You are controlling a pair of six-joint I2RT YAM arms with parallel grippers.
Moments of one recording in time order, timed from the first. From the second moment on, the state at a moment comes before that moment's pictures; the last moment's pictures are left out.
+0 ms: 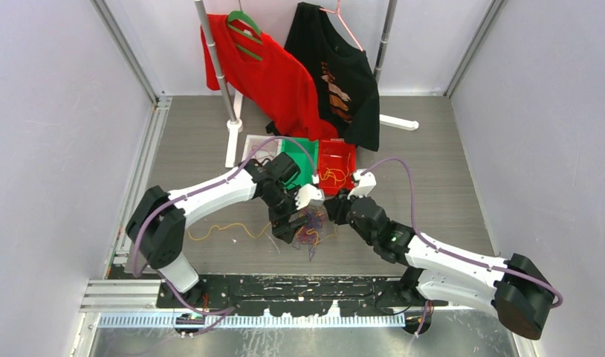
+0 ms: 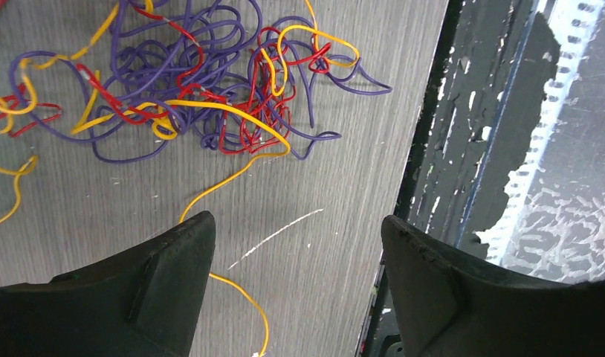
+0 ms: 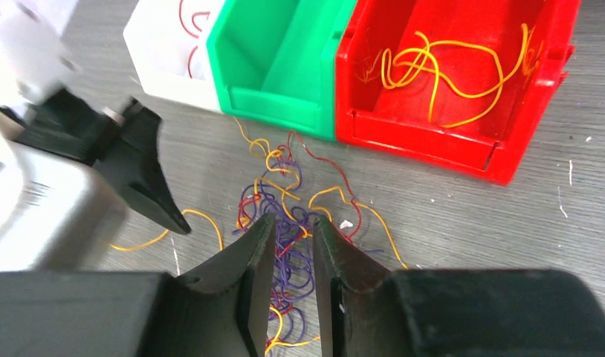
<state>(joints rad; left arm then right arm) -0.80 1.63 1.20 -0.85 0.52 0.48 0.91 0.96 0.40 0.18 0.38 0.59</state>
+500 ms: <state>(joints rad) -0.80 1.75 1.22 -0.71 0.55 0.40 0.88 0.88 0.36 0.14 0.41 0.69</state>
